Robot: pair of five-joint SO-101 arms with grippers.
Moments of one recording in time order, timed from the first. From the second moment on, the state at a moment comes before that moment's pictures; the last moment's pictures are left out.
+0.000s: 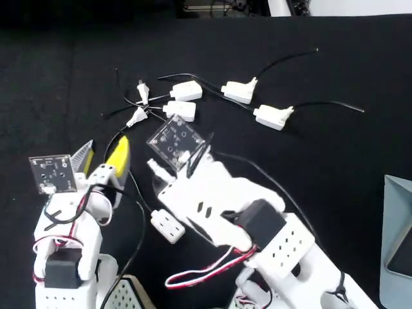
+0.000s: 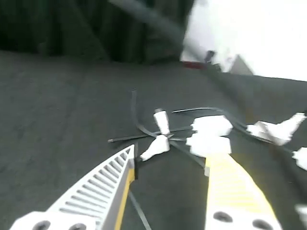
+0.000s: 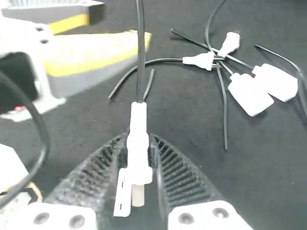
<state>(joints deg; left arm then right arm) -3.5 -103.9 77.8 49.4 6.4 -45.8 -53.5 42.7 61.5 1.5</state>
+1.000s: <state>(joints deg) 3.2 -85.0 64.9 67.9 -12.1 -21.3 -53.5 48.5 52.7 -5.1</state>
